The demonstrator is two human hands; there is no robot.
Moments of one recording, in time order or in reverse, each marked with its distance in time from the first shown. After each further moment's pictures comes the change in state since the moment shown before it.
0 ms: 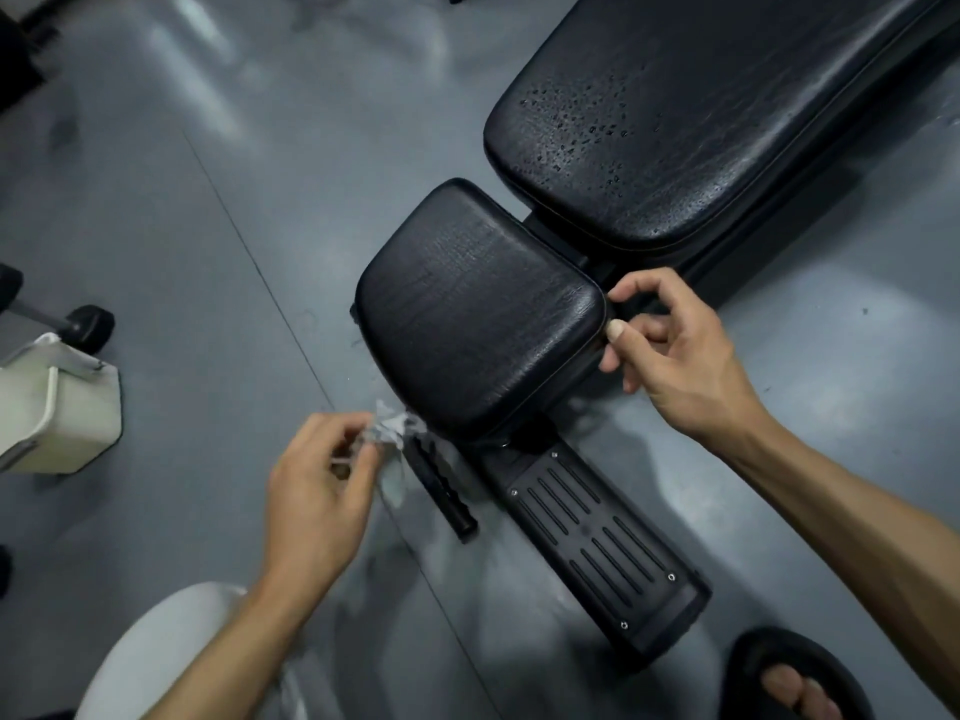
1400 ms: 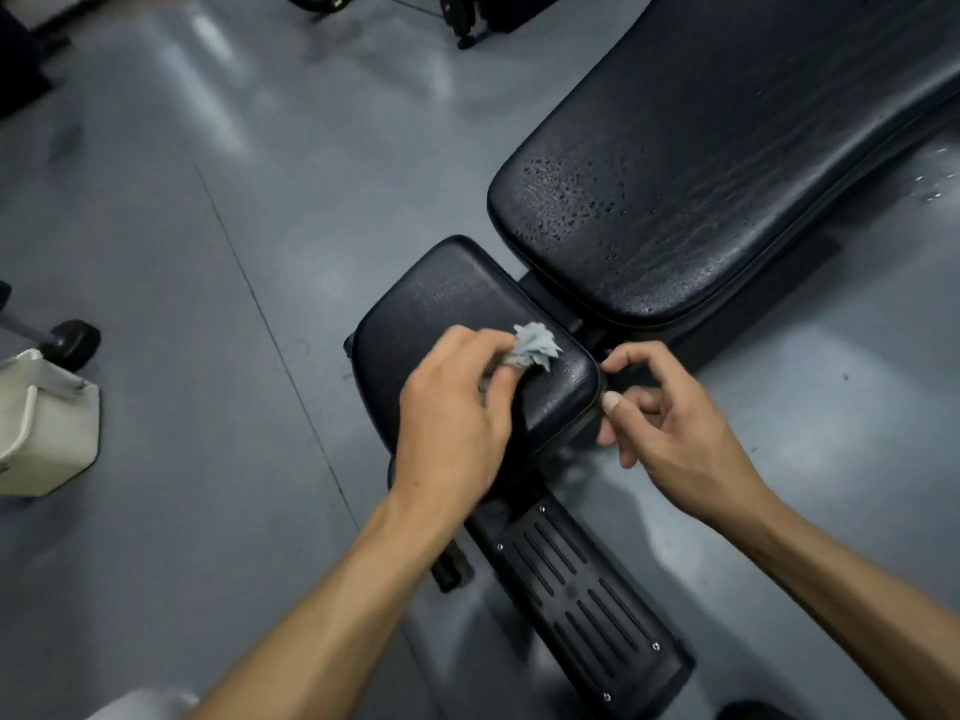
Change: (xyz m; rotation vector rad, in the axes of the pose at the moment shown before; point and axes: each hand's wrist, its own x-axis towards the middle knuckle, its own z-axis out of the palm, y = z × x) left_hand 0.089 0.121 0.053 -0.052 0.027 0.193; right_hand 0.002 -0.016 -0.011 -0.086 -0.095 0.062
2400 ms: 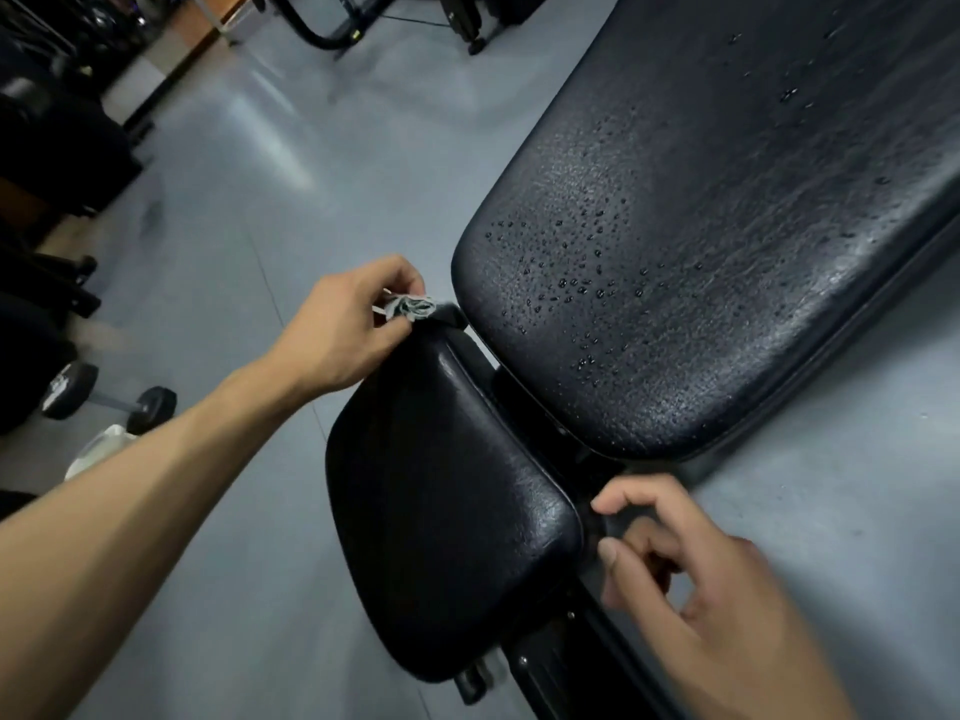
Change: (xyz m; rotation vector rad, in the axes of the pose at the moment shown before) left_hand 0.194 -0.071 -0.013 0.378 -0.387 0.072; right_hand 0.007 0.009 -0.014 -0.097 -0.046 -0.051
